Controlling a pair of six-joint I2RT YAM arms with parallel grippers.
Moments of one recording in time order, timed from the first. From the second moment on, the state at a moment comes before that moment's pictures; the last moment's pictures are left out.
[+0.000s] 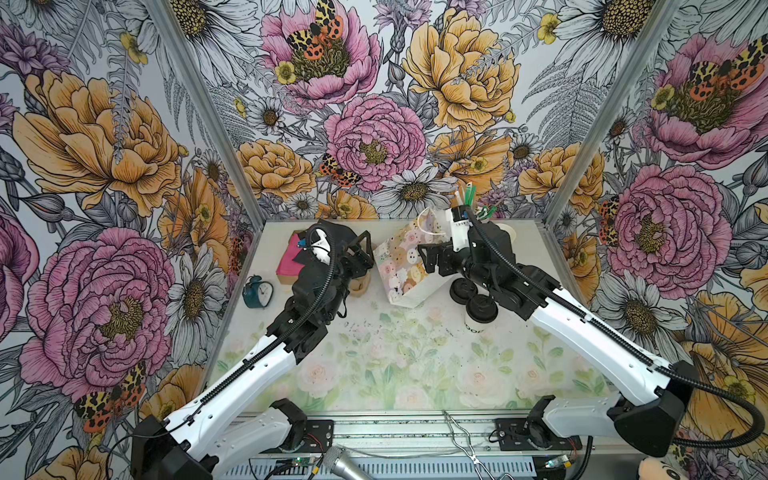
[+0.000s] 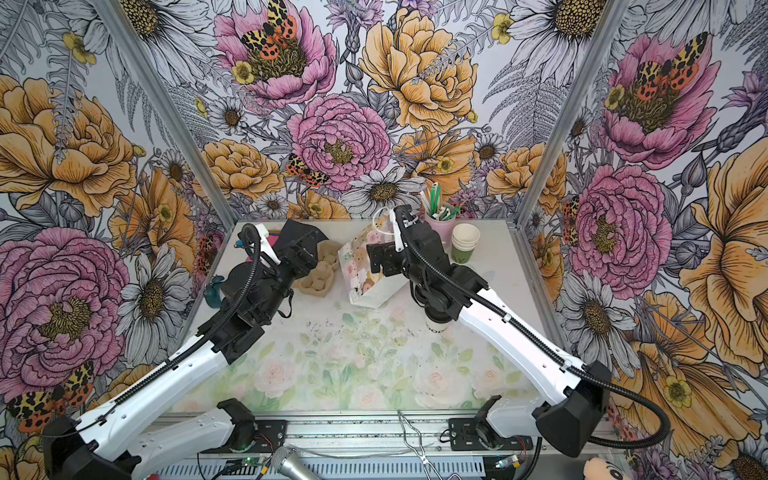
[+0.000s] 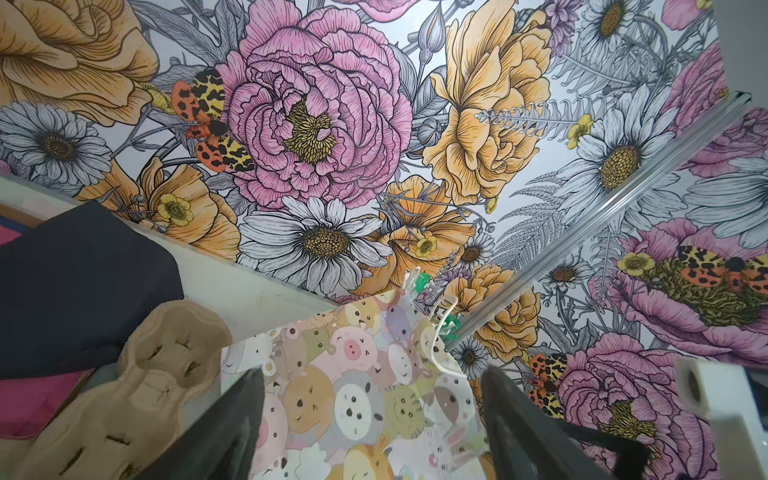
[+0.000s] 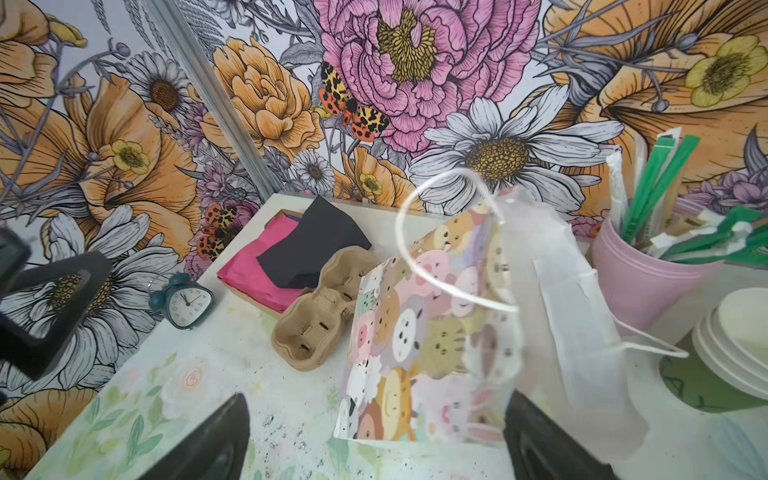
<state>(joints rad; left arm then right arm) -0.61 1.01 0.86 0.16 -0.34 -0.69 0.66 1.39 1.42 -0.48 0.12 0.28</state>
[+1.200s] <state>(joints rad) -0.61 1.02 0.77 0.14 -0.30 -0.64 0.12 1.93 1.74 -0.78 -0.21 0.13</state>
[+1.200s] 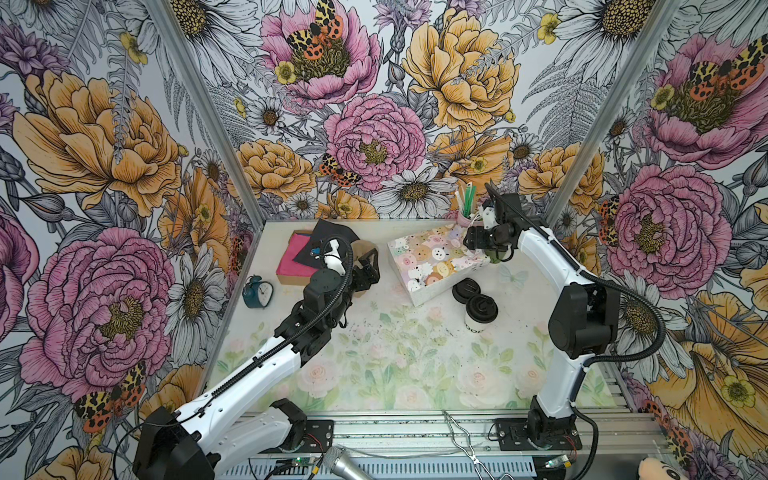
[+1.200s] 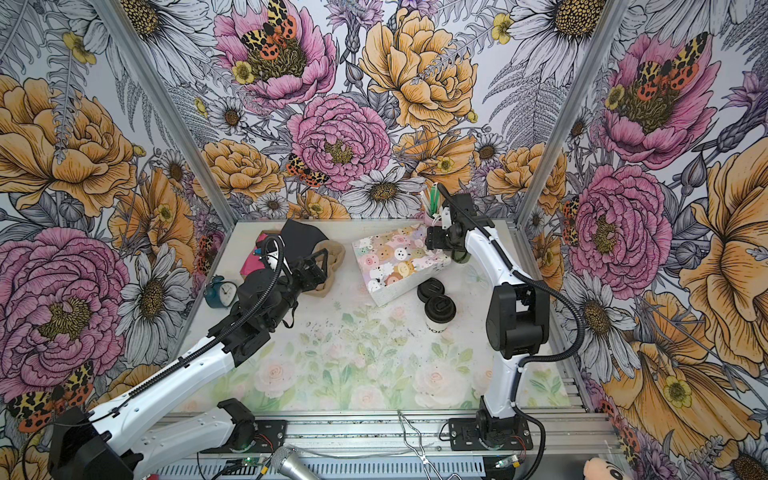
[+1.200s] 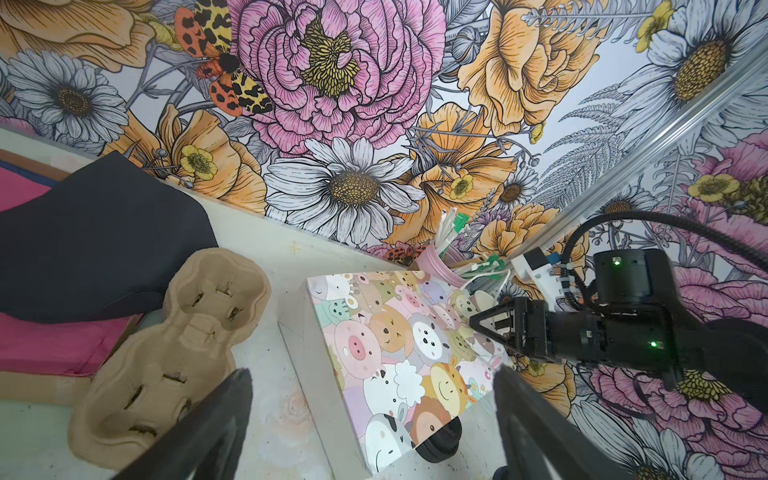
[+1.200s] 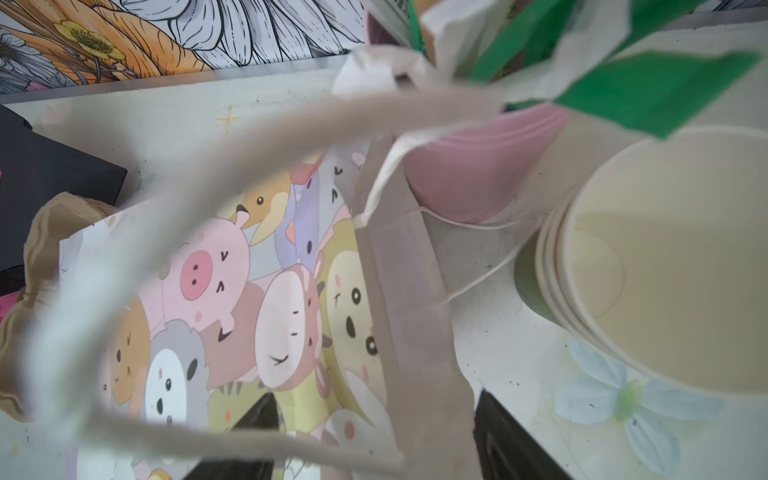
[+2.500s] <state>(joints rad) -0.59 0.93 0.66 0.16 -0.35 -0.65 0.73 1.60 1.57 -0.77 0.09 -0.35</state>
